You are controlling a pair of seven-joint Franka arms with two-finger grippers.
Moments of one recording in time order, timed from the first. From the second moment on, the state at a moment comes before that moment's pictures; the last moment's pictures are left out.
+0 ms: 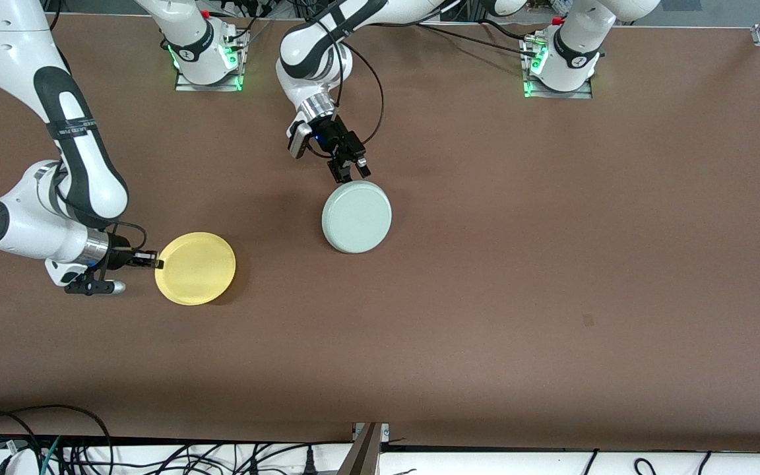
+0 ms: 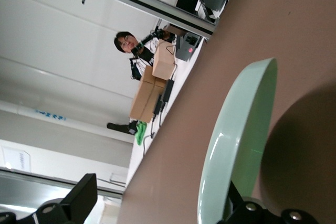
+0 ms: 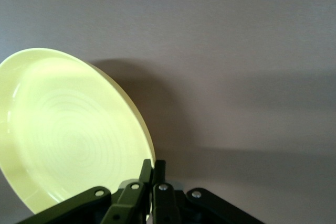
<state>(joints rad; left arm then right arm) -1.27 1.06 -0.01 -1.13 1.21 1.47 -1.05 -0.10 0.54 0.02 -1.83 0.31 2.28 -0.26</state>
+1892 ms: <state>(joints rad) -0.78 0.84 0.00 -1.02 -0.07 1.82 -1.17 -0.06 0.54 0.17 -1.67 0.34 1.97 -0.25</state>
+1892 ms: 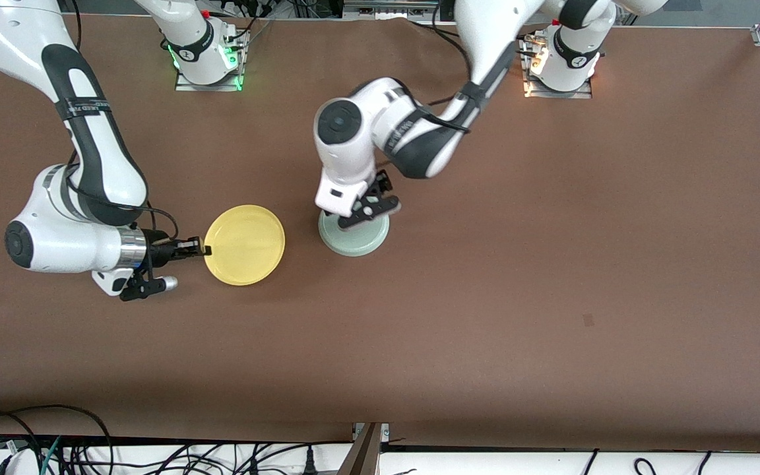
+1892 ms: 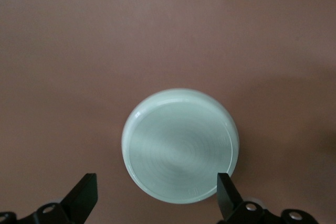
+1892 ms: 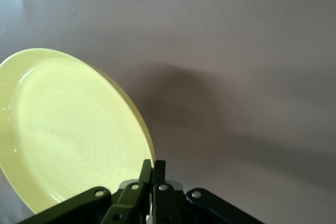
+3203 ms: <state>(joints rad) -0.33 0.42 0.01 -1.07 -0.06 1.38 -0.36 0.33 0.57 0.19 -1.86 0.35 2.33 0.20</state>
